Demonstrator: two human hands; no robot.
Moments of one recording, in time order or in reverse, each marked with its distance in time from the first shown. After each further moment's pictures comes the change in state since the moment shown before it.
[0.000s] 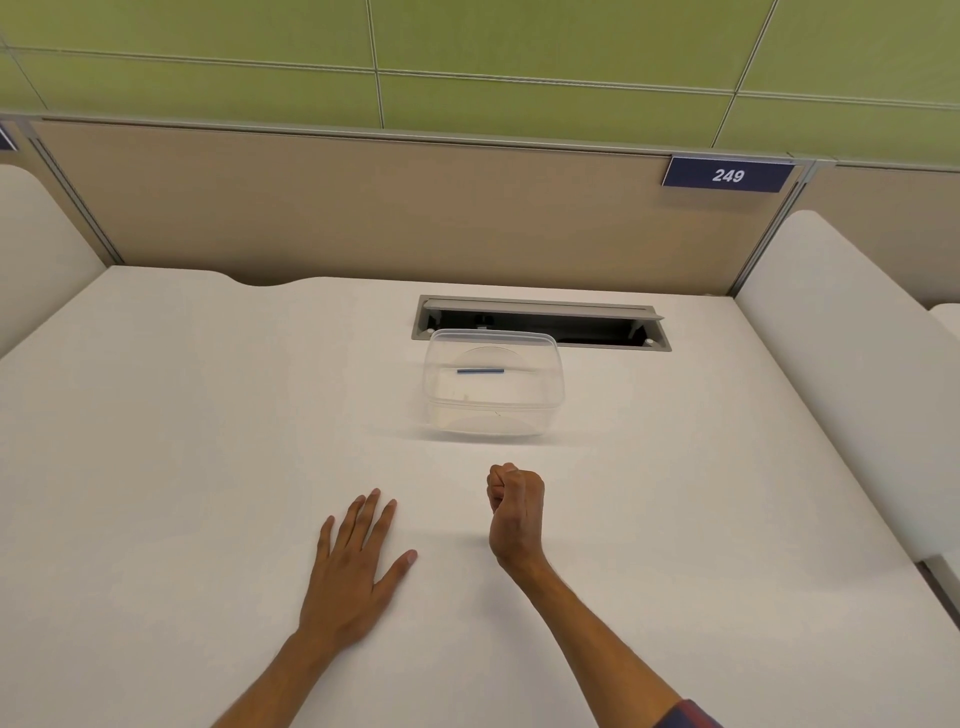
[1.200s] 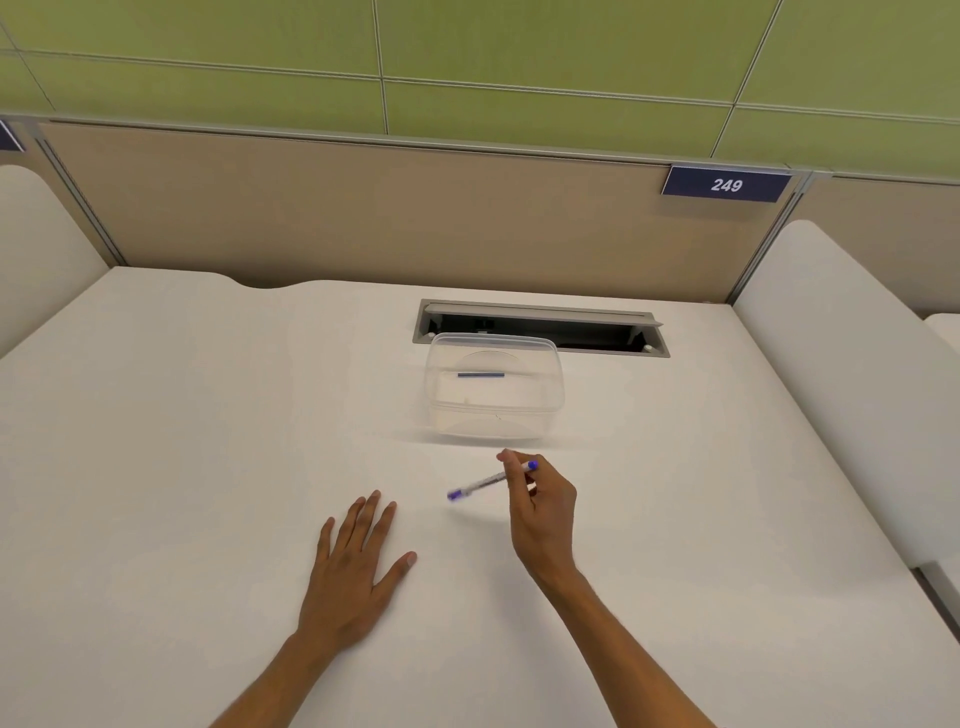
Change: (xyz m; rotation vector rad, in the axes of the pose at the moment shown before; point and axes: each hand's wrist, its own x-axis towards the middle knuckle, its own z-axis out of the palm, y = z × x) left_hand -0.001 -0.002 0.003 -0.001 0.022 0.007; right_hand 0.003 0.004 -0.029 -0.175 0.073 -0.047
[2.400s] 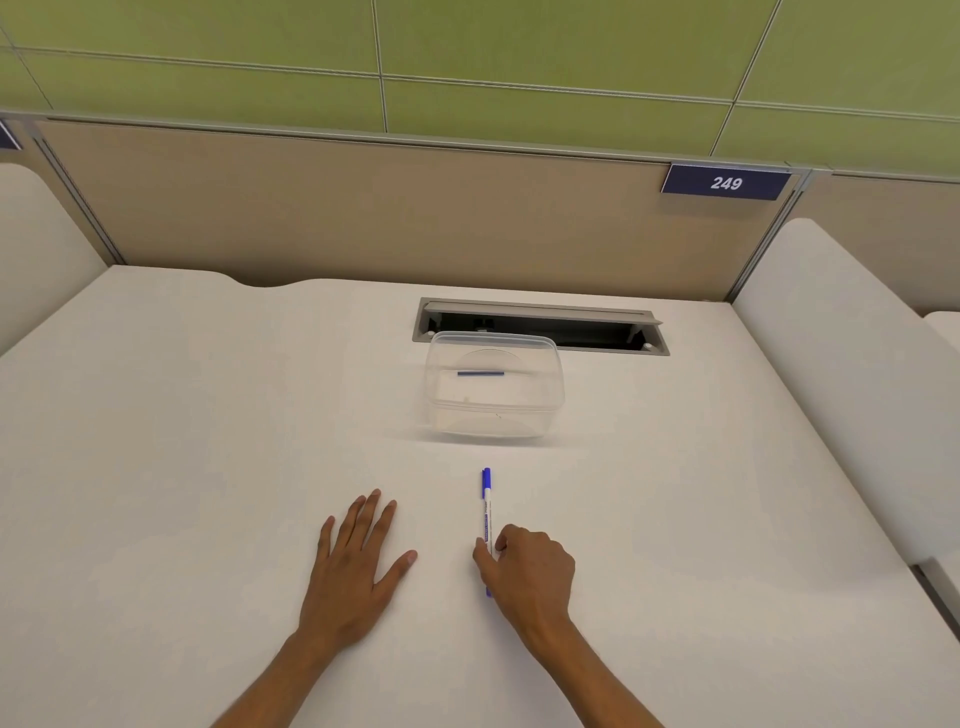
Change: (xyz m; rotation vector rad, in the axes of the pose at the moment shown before) left_hand 0.000 0.001 -0.001 -0.012 0.000 0.000; right_hand -0.046 0.033 0.002 -0.933 -0.292 0.138
